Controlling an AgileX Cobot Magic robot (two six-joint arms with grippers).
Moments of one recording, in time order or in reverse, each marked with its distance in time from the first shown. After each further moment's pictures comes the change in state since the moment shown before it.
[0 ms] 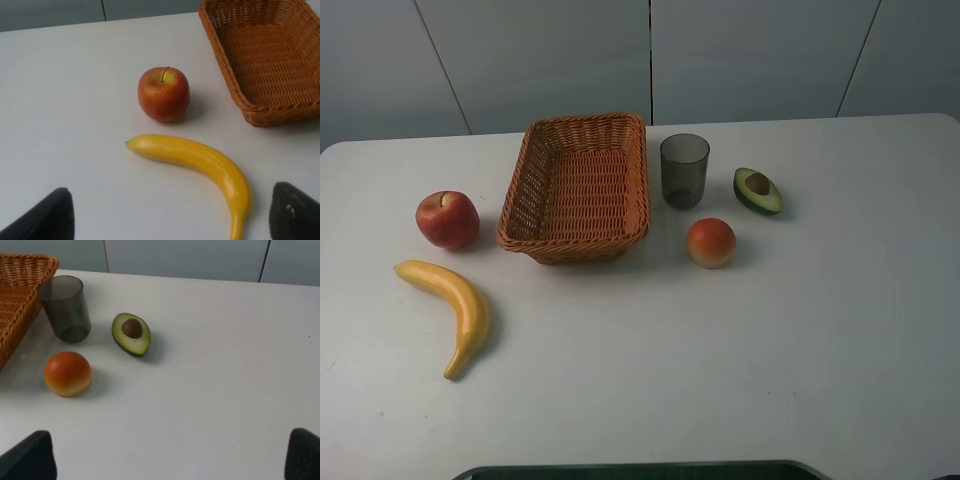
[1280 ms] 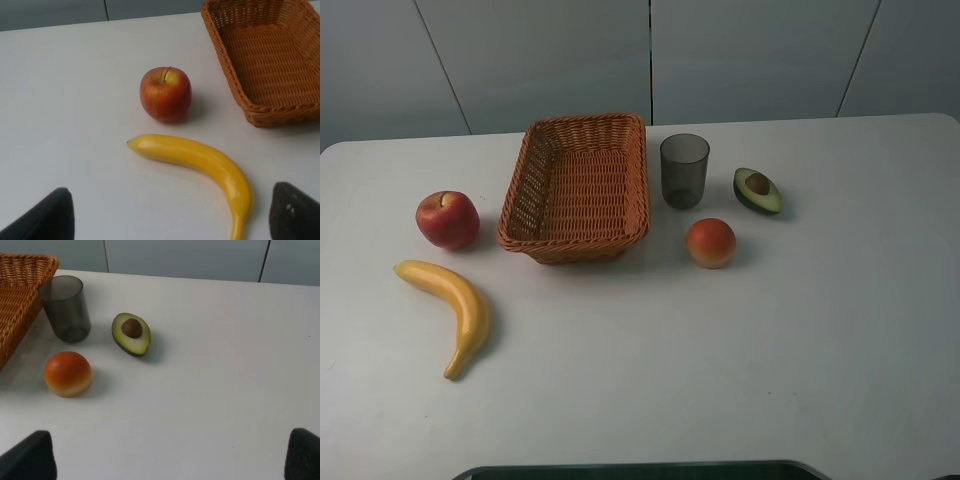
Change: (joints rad) left arm 0.008 0.000 0.000 -0.004 0.000 -0.002; right arm 0.000 0.000 0.000 0.000 0.000 0.000
